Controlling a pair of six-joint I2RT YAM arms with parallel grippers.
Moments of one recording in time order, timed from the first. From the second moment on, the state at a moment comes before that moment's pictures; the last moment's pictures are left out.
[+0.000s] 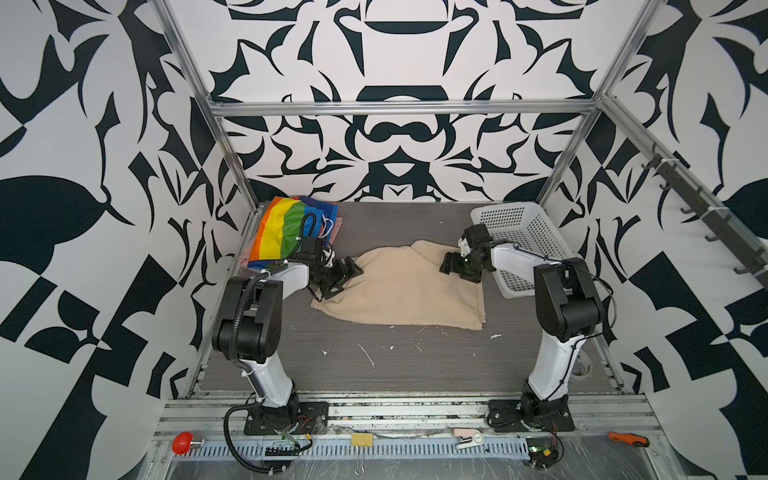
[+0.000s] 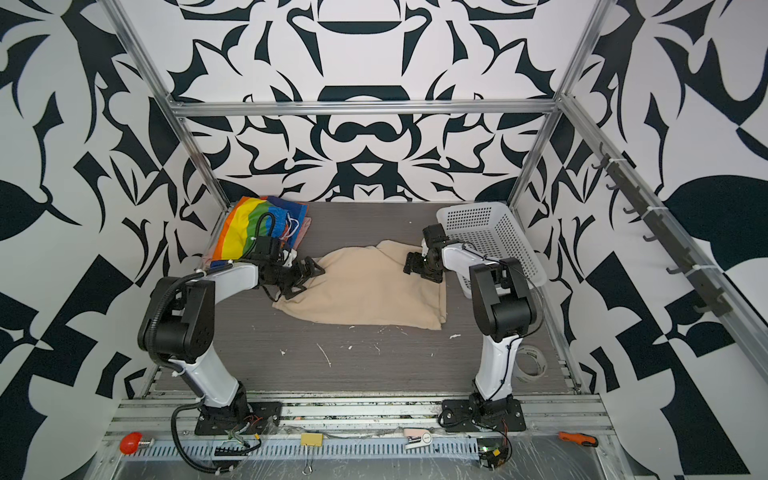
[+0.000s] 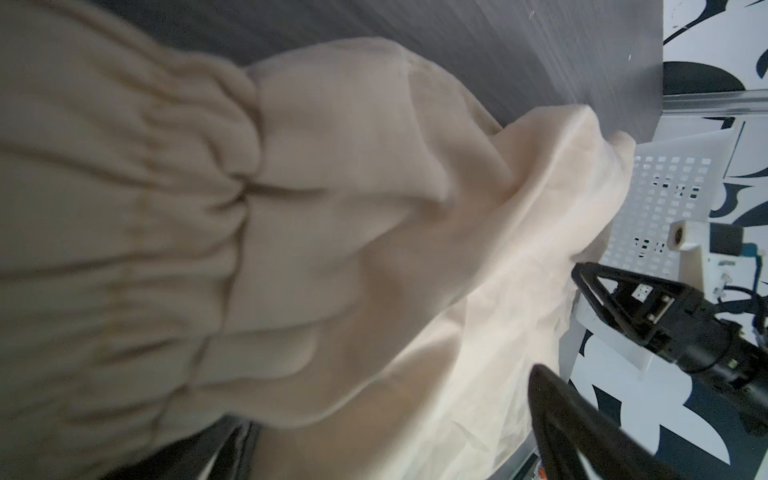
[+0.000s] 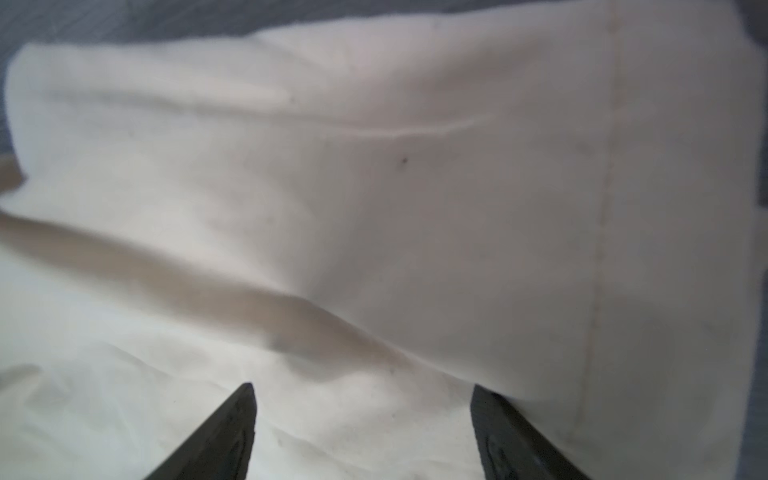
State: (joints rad) left arm -0.15 1.71 0.93 -0.28 0.57 -0.64; right arm 0.24 1.91 1.24 -0.47 -0.24 0.45
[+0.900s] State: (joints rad) left arm -0.31 1.49 0.97 -0.41 0.49 -0.69; right arm 0.35 1.78 1.24 -0.52 -0.30 0.49
